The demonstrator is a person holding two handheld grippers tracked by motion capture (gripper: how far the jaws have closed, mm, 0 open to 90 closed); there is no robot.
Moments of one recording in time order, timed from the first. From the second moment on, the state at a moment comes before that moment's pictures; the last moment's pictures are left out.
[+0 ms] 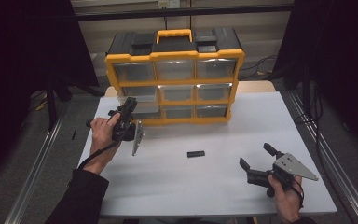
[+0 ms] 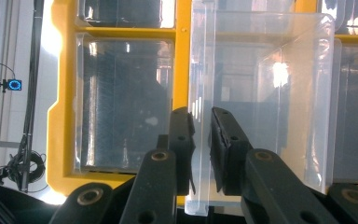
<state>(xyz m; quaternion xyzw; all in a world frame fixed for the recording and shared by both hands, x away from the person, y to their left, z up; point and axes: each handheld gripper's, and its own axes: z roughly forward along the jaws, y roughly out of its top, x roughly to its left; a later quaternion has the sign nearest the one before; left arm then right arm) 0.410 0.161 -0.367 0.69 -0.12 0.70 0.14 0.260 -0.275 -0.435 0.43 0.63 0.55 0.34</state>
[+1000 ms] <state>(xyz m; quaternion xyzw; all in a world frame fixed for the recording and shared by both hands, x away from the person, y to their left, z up) 0.396 0.164 -0.369 0.69 -0.12 0.70 0.15 0.260 -0.274 -0.435 0.43 0.63 0.55 0.34</state>
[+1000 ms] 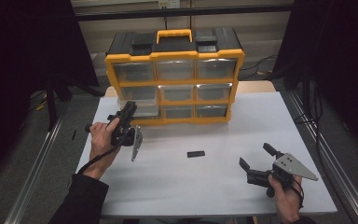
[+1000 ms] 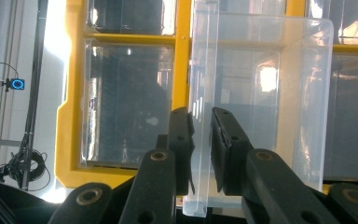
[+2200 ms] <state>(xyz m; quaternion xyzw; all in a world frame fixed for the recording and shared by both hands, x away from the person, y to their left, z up) 0.379 0.168 -0.369 0.69 -0.12 0.69 0.15 0.260 -0.274 -0.435 0.43 0.63 0.55 0.34</state>
